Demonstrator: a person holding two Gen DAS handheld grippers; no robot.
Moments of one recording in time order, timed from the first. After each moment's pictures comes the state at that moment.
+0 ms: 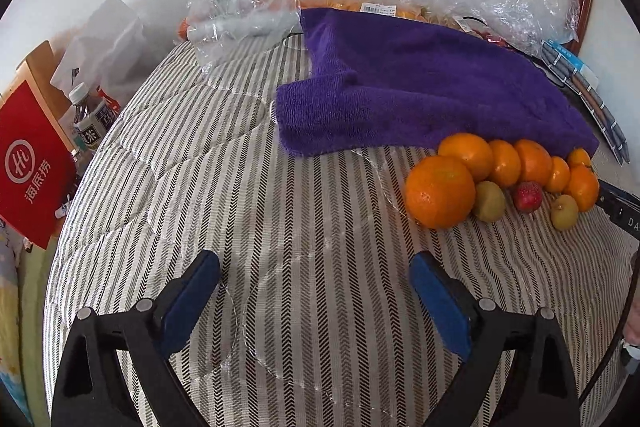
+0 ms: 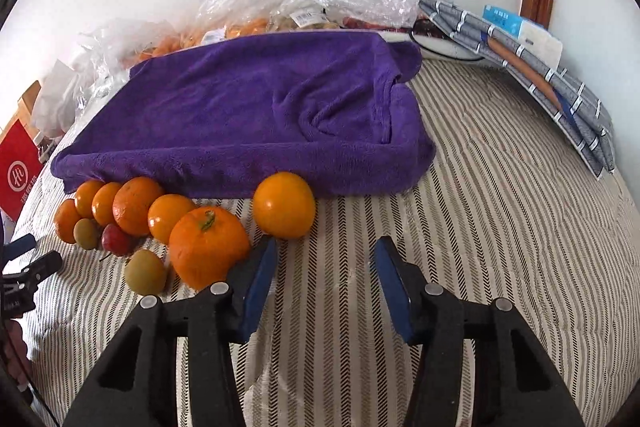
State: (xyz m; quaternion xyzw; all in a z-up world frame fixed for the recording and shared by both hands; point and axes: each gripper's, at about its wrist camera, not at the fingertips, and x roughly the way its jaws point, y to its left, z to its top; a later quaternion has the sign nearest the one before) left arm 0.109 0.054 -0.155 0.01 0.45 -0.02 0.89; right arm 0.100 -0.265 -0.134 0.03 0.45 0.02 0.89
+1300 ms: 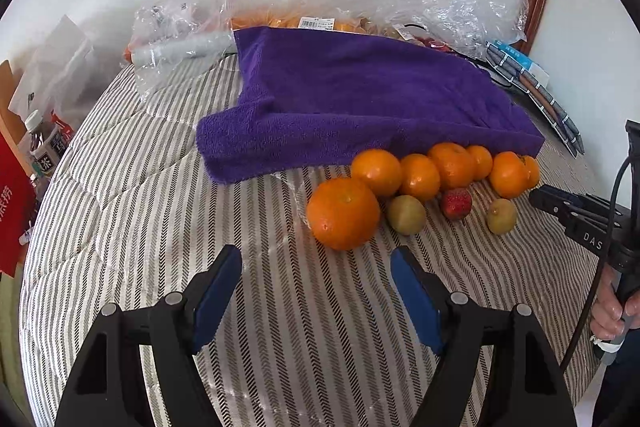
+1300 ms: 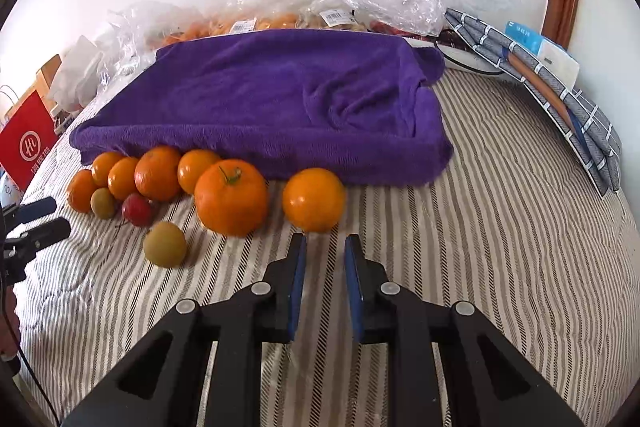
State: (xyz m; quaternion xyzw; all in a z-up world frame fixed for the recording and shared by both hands) left arm 0.112 0.028 -0.140 0.00 0.43 -0.11 0.90; right arm 0.086 -0.260 -0.129 0.01 0.44 0.05 0.90
